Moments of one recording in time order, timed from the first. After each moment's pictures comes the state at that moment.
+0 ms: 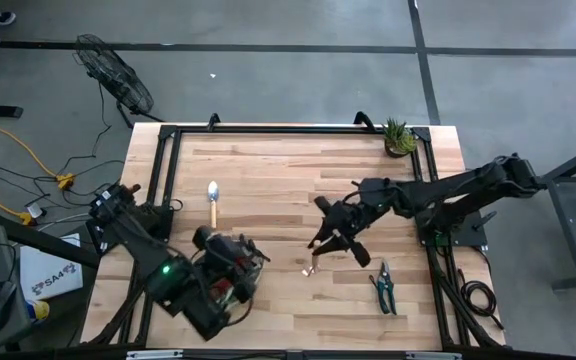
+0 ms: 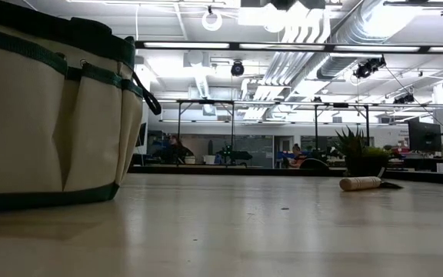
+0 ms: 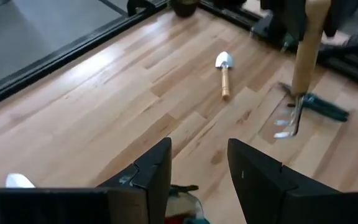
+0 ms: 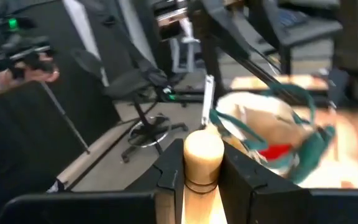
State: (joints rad) left arm -0.75 1.80 1.96 -1.54 -0.96 -1.46; right arm 0.15 1.33 0.95 0.23 -0.45 0.22
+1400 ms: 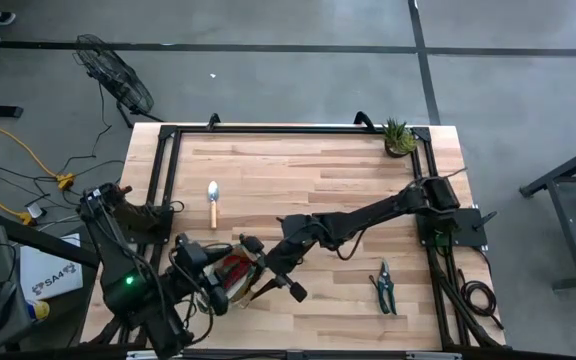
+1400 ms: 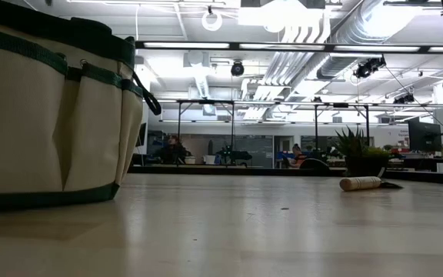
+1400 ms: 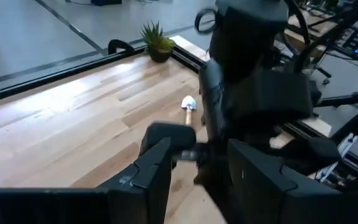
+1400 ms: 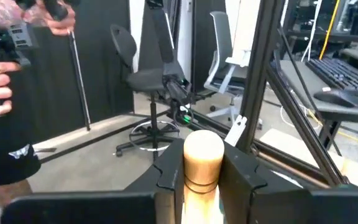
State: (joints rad) left arm -0.90 1.74 1.95 -1.57 -1.18 -1.67; right arm 0.23 2.01 1.53 0.40 -0.58 -0.08
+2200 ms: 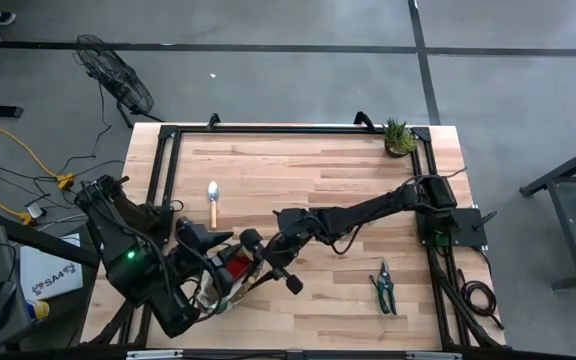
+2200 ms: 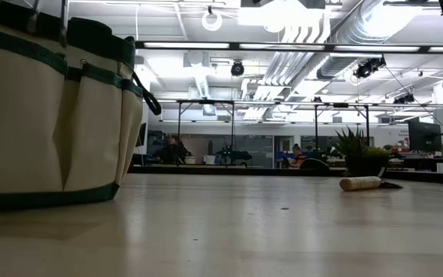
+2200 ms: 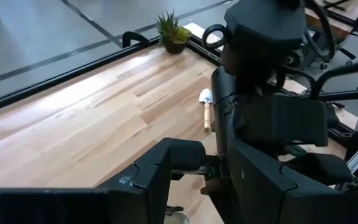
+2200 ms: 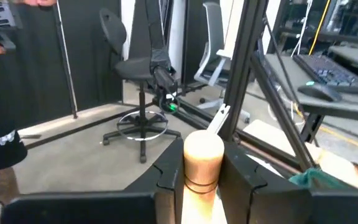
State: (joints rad) left arm -0.83 1.68 1.95 -1.57 -1.09 -1.55; right arm 0.20 2.02 1.53 0.37 -0.58 -0.16
